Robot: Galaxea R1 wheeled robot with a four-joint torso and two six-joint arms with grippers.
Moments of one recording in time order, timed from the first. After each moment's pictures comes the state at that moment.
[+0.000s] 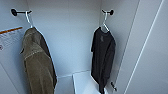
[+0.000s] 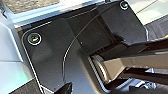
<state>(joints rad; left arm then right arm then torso) 1.58 3.05 -2.78 0.24 -0.18 -0.08 -1.60 3.10 -2.76 -0.08 0.08 0.15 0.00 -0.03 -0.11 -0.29</state>
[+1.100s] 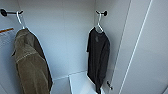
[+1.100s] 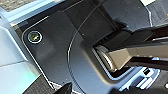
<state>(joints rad) 1.55 3.01 -2.74 0.21 -0.01 0.00 -1.59 3.10 -2.76 -0.08 0.08 0.15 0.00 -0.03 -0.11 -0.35</state>
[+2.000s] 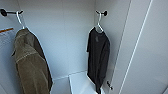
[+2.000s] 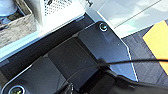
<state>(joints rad) 1.31 2.91 -2.44 0.21 0.09 0.00 -1.58 3.10 -2.76 -0.08 0.08 0.15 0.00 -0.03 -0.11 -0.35</state>
